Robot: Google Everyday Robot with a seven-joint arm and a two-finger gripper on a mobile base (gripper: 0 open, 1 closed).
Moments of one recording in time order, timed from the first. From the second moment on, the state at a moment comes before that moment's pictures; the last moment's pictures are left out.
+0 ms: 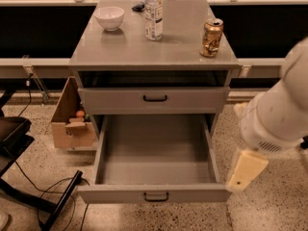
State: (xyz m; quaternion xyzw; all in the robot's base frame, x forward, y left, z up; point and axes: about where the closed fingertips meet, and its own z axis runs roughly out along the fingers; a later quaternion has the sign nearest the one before) arm 0.403 -0.180 0.849 -0.60 0.78 -0.05 0.16
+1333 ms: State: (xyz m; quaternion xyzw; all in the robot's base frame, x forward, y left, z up) arm 0.361 -0.213 0.577 -0.55 0.83 -0.02 0.07
